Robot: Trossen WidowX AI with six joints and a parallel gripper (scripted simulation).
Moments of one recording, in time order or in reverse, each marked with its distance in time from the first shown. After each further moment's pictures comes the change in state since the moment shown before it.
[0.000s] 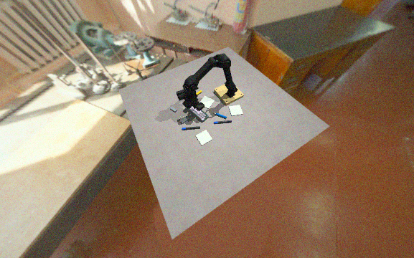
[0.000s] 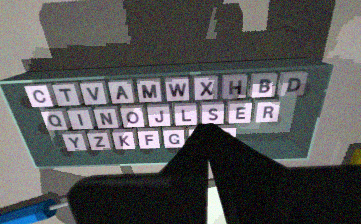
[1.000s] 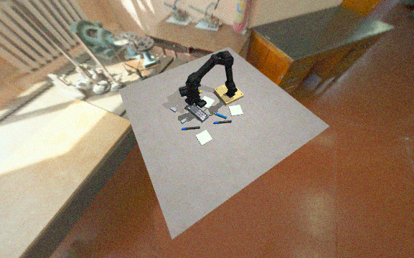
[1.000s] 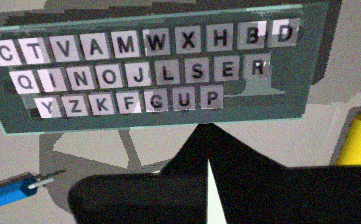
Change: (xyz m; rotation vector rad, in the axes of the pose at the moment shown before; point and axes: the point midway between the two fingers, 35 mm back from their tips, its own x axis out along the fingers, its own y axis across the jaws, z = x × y) arm 0.000 -0.010 -0.031 0.015 0.002 -0.005
